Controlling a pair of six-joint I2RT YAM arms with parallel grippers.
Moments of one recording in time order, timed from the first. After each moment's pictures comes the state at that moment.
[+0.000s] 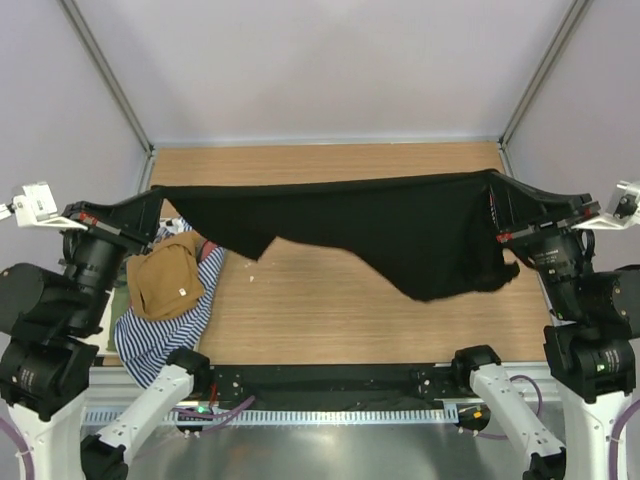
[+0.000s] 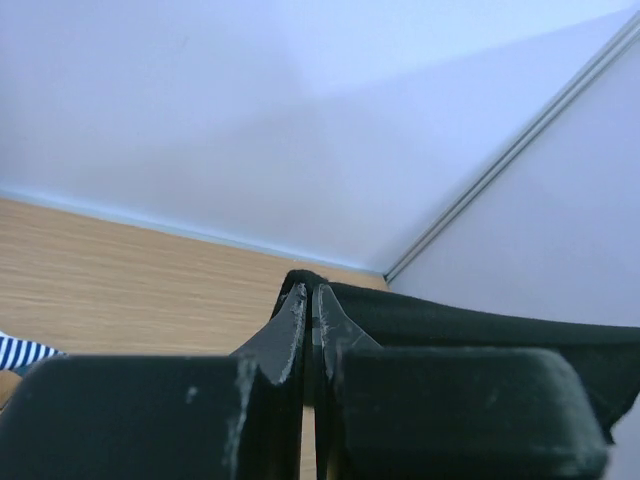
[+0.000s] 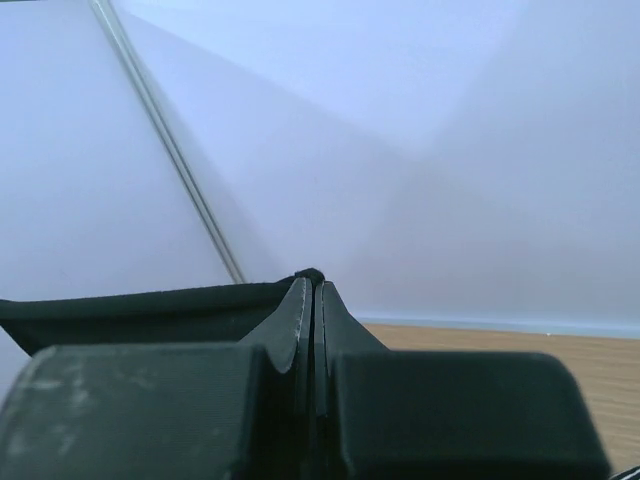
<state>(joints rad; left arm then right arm) -0.35 0.68 1.54 -0.66 -0.14 -0.54 0.17 0.60 1.28 -0.26 -0.15 0.45</state>
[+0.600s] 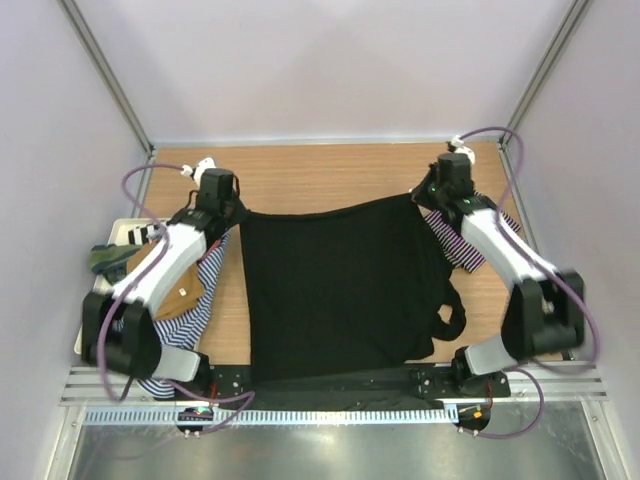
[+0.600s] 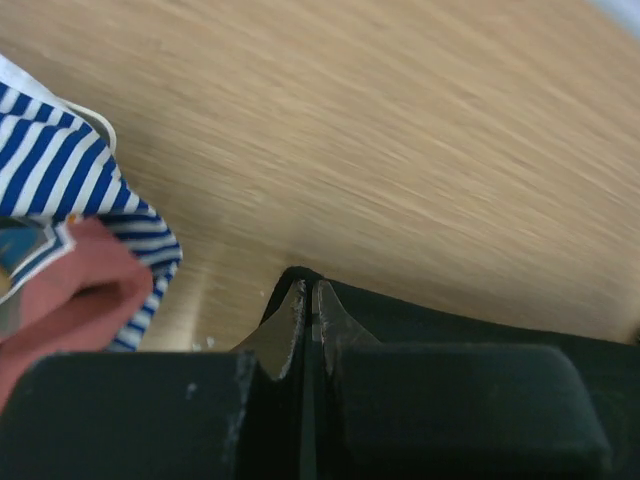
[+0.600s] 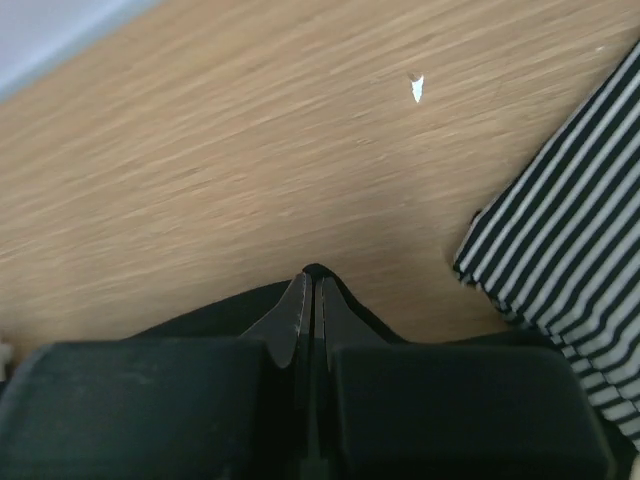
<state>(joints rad) -0.29 1.29 1.04 -0.37 -0.24 -0.66 0.17 1.36 1.06 -0.22 0.06 0.55</state>
